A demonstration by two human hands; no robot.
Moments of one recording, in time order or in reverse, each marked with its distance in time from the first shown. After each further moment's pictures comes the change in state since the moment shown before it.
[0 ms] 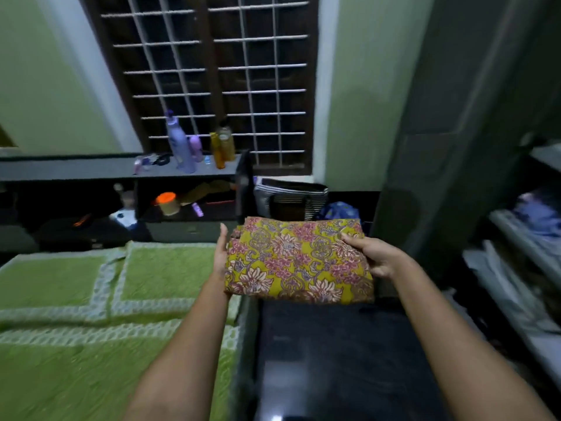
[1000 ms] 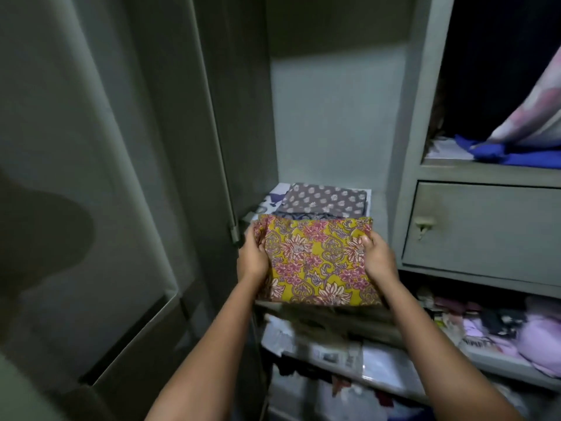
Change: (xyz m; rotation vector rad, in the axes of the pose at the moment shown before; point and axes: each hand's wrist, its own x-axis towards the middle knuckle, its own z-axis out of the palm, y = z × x) left_hand 0.439 -0.219 0.636 1.180 -0.839 0.499; right_hand -0.013 -0.142 -0.485 -0.135 1.876 -0.293
